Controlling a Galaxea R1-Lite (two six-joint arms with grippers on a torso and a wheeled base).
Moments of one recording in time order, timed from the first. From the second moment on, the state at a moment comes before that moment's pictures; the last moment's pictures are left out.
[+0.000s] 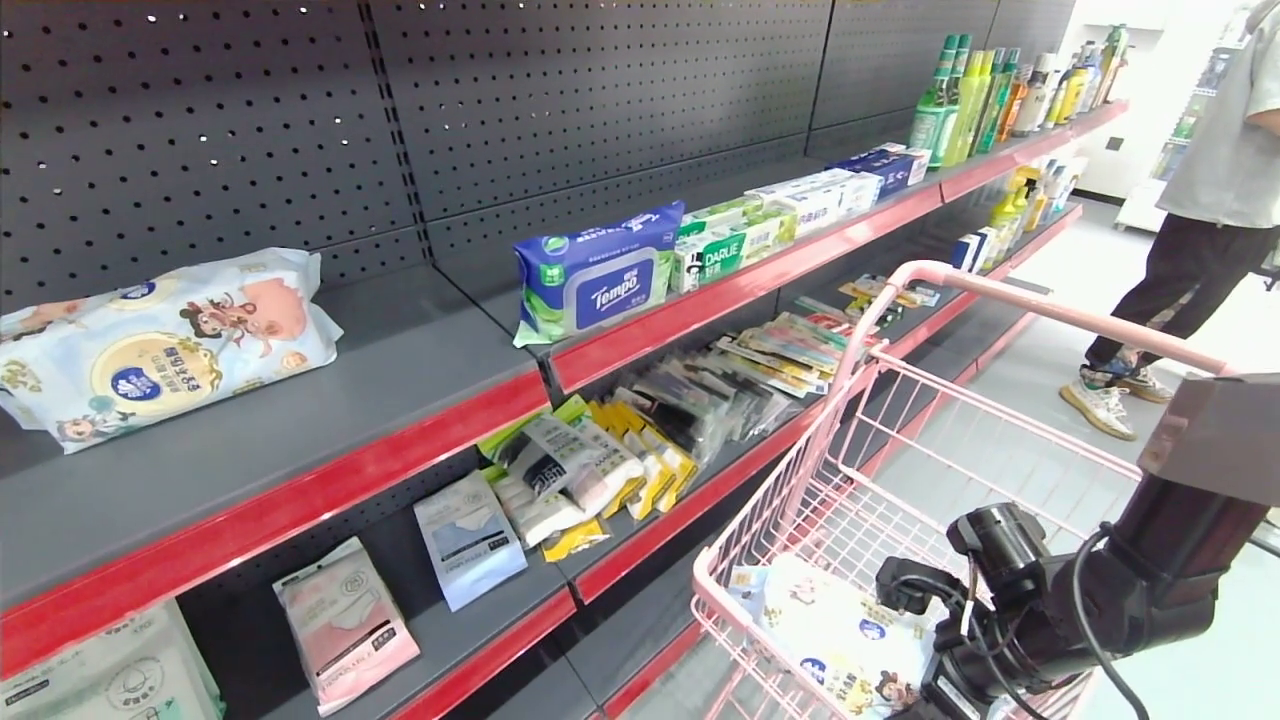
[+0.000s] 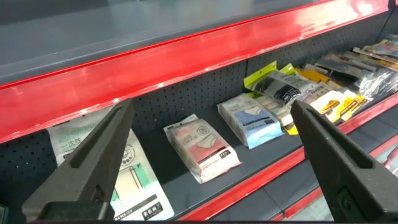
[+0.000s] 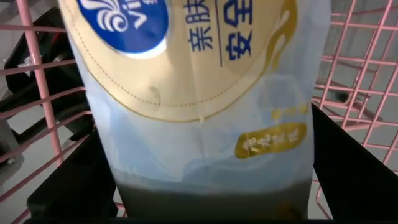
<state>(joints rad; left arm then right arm) 0.18 0.00 0.00 0.00 0.00 0.04 0.13 2.19 -0.53 -0.36 0.26 -0.63</state>
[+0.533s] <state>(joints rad) 0.18 0.00 0.00 0.00 0.00 0.03 0.13 2.20 -0.45 -0.57 0.25 -0.53</state>
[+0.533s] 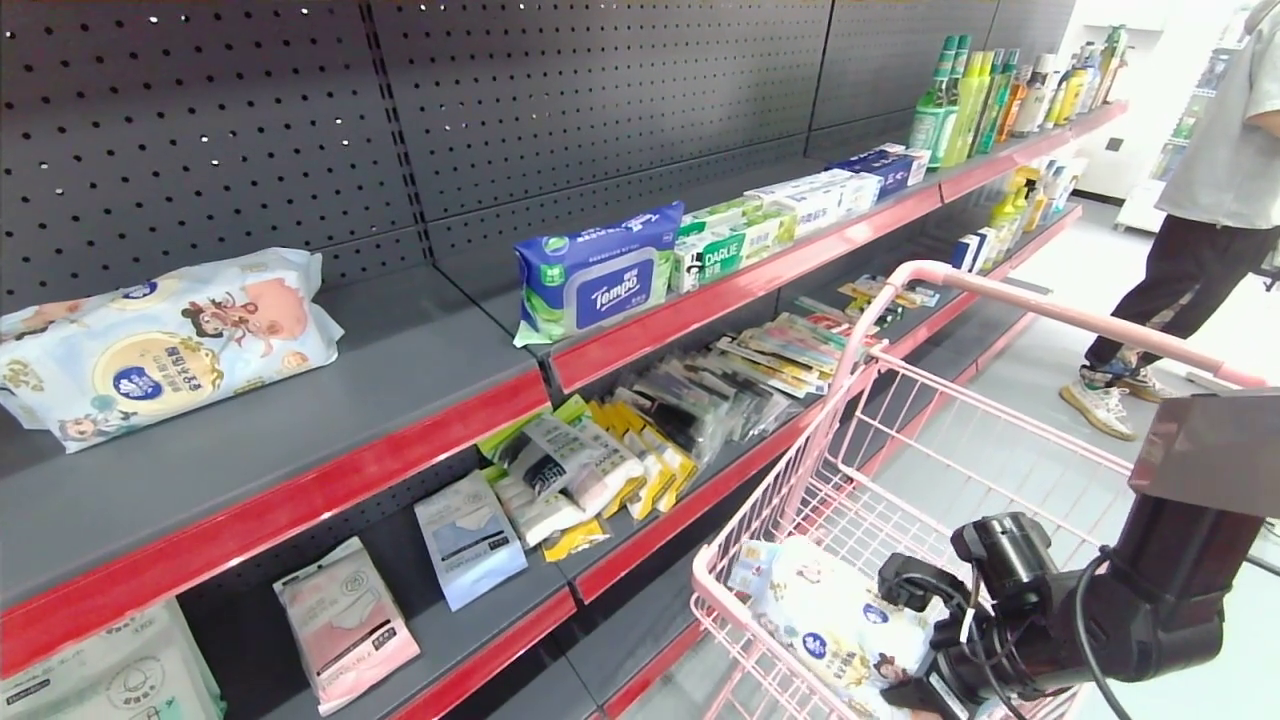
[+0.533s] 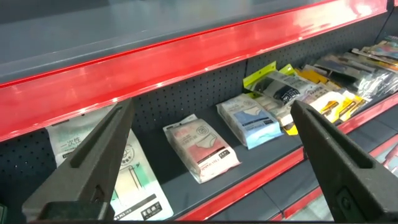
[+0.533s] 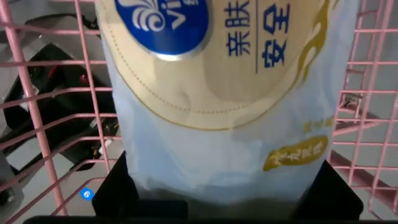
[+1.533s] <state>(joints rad) 0.18 0.00 0.00 0.00 0.00 0.03 0.10 1.11 -0.54 -0.16 -0.05 -0.16</state>
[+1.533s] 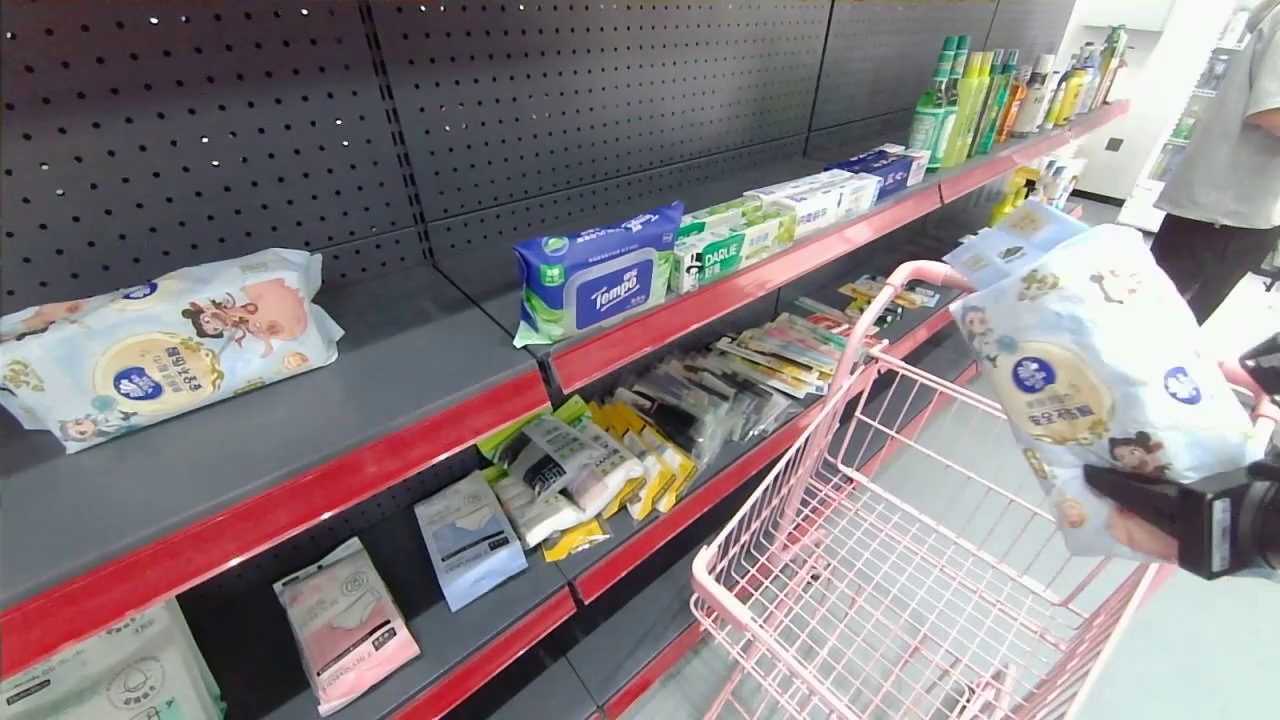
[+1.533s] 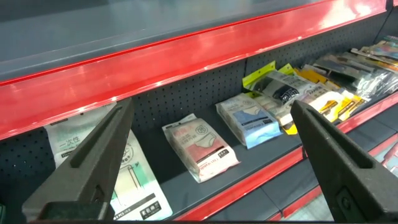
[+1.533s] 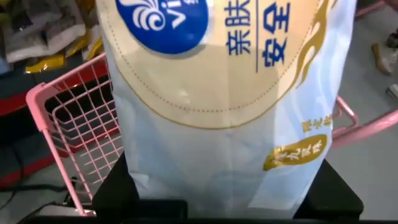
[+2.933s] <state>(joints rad) 0.18 0.00 0.00 0.00 0.00 0.02 -0.23 0.59 -0.34 0.10 -0.06 -0.21</state>
